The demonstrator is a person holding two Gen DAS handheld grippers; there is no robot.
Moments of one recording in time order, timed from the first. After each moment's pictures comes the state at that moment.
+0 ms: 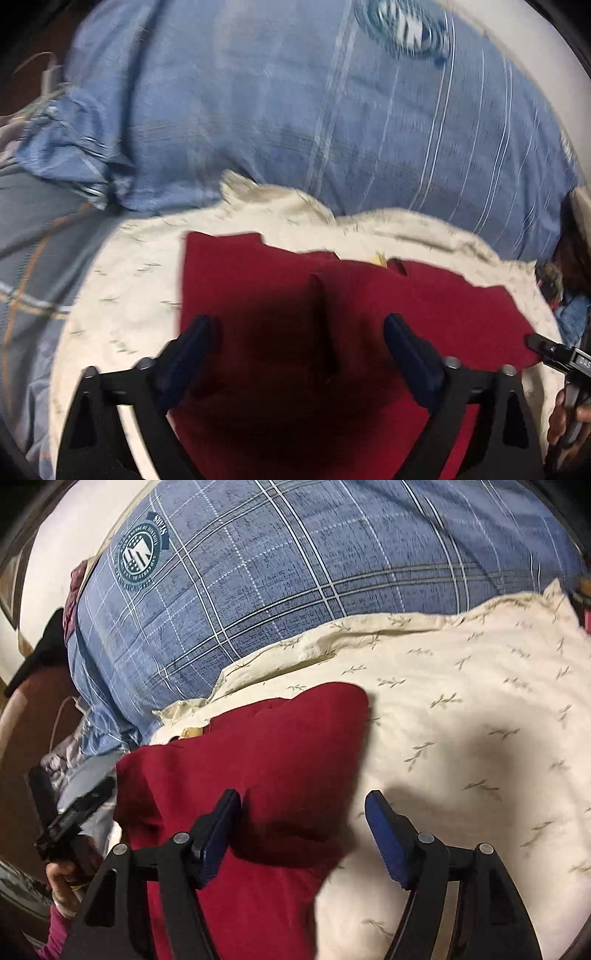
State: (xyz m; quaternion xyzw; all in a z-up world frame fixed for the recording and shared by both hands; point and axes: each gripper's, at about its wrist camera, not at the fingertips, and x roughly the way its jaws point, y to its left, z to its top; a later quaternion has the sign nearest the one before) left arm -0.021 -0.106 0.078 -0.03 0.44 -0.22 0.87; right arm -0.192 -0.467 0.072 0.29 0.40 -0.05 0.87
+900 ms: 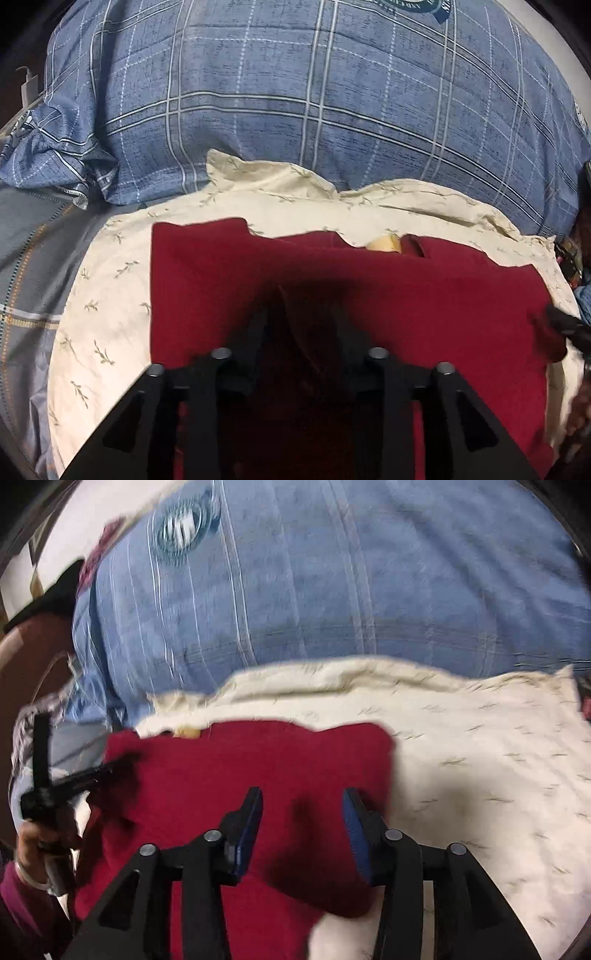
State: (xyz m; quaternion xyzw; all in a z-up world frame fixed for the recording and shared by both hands) left arm 0.000 -0.130 0.075 0.02 0.46 -0.21 0.86; right arm -0.142 -0.436 0.065 0.13 0.44 -0.10 0.88
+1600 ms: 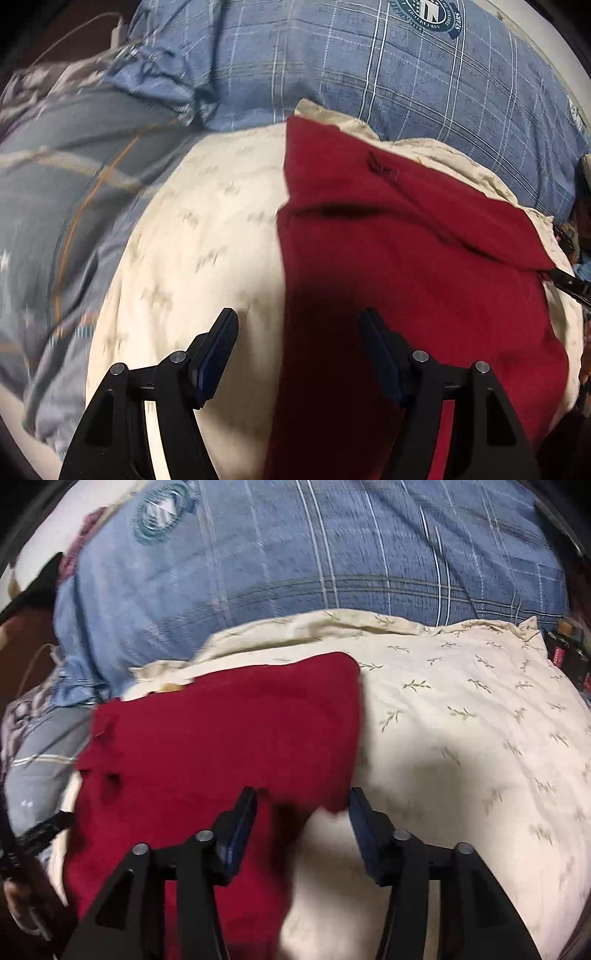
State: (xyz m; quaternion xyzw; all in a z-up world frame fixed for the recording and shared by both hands) left arm -0.137 -0.010 0.085 -0.01 0.49 -0.16 0.86; right arm -0.228 -0.421 0.086 0.16 0.43 -0.09 0.88
